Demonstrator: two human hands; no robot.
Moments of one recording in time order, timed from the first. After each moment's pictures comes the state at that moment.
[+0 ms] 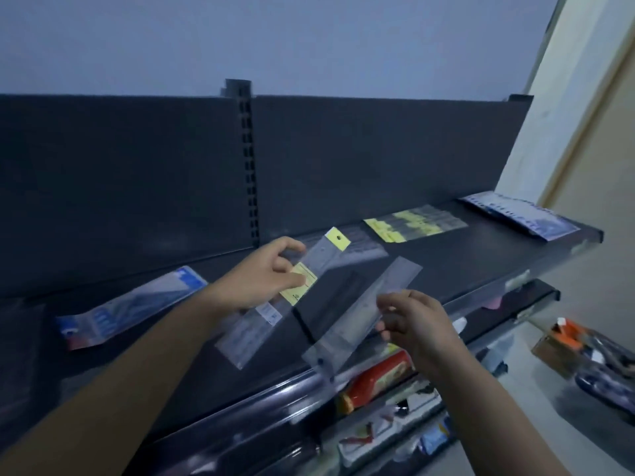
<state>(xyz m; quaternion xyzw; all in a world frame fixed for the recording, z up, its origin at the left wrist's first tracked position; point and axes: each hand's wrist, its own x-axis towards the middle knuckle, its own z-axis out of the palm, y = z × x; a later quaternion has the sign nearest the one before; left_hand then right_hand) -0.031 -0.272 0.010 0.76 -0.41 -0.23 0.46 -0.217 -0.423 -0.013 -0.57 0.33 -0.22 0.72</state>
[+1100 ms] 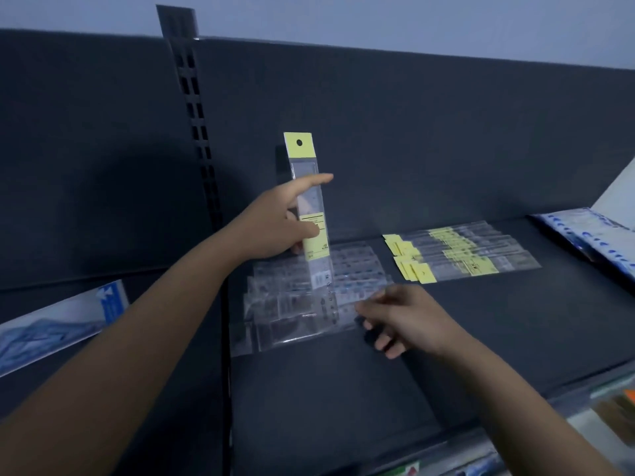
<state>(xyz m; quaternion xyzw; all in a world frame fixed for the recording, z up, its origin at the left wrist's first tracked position) 0.061 -0.423 0.039 0.80 -0.40 -0.10 0.44 -0.094 -0.587 -0.018 -0.78 0.24 0.05 0.58</state>
